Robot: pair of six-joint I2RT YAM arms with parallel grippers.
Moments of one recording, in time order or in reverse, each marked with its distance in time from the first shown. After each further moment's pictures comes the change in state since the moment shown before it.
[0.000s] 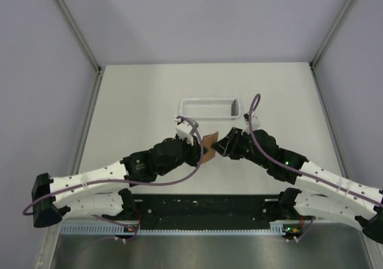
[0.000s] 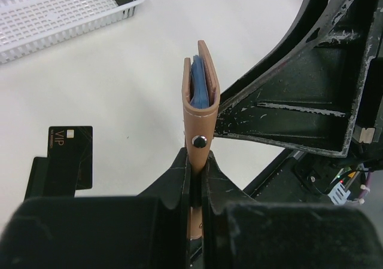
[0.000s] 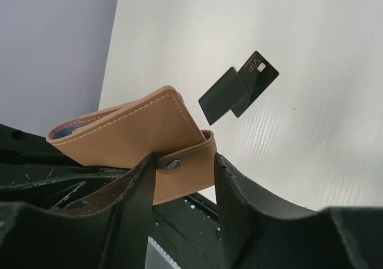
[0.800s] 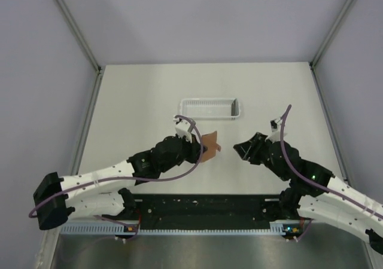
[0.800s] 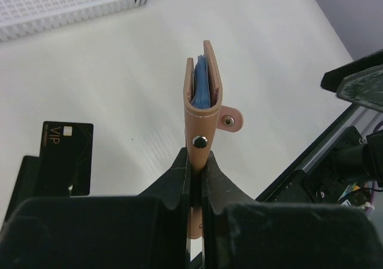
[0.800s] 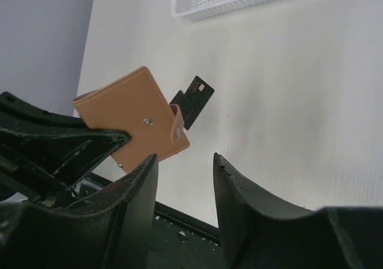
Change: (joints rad) left arm 0.075 0.029 -0.088 0.121 0.024 -0.034; right arm 0.026 -0.290 -0.018 -0.296 0.243 0.005
